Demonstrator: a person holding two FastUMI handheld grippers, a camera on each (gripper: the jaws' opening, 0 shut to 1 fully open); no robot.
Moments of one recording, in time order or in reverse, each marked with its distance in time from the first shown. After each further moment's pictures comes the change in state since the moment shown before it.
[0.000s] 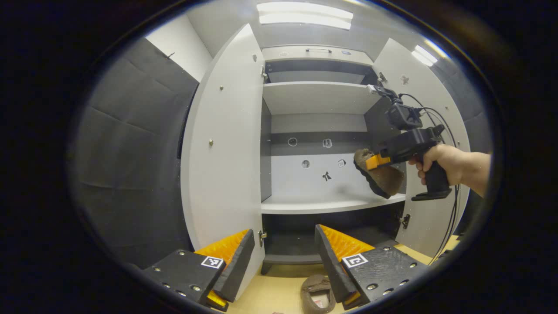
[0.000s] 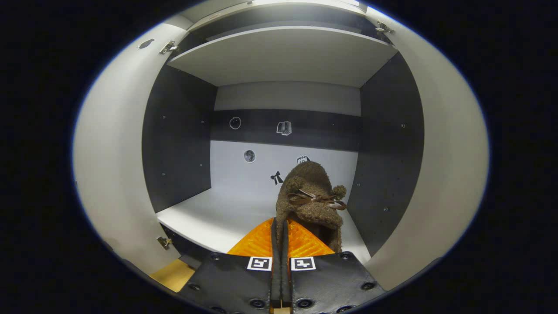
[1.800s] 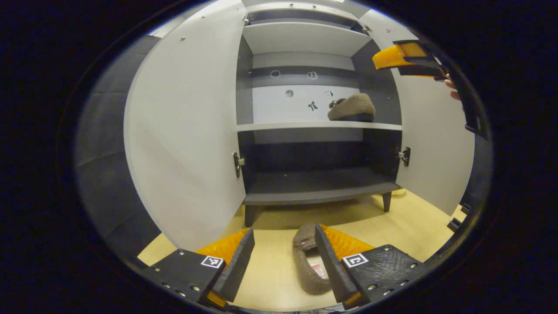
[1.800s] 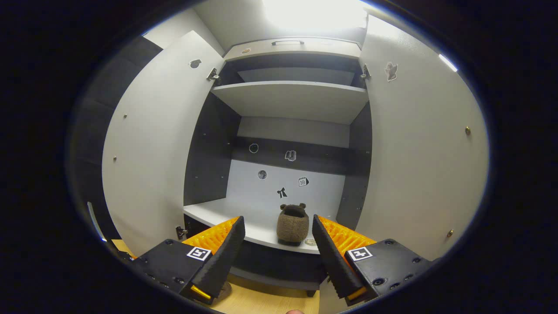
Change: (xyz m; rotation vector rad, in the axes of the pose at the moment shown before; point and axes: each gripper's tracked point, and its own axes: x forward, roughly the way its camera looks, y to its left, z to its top) left arm -0.007 -0.034 -0.191 0.031 0.401 -0.109; right arm -0.155 0.017 -0.033 -0.080 -0.232 0.034
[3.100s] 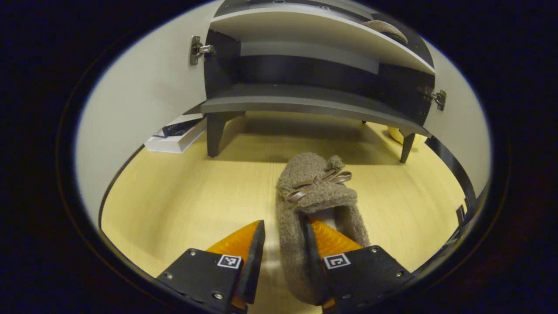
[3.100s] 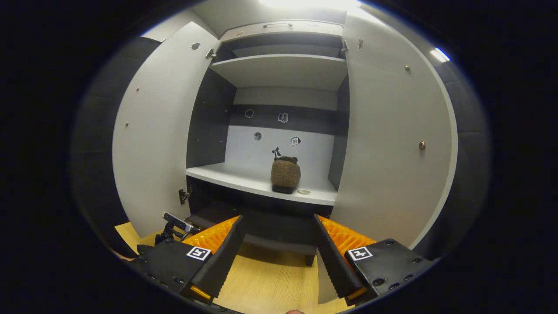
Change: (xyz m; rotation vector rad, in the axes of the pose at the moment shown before) left arm 0.070 -0.037 -0.122 -0.109 0.437 -0.100; right arm -0.058 -0.012 -0.083 0.055 0.201 -0.020
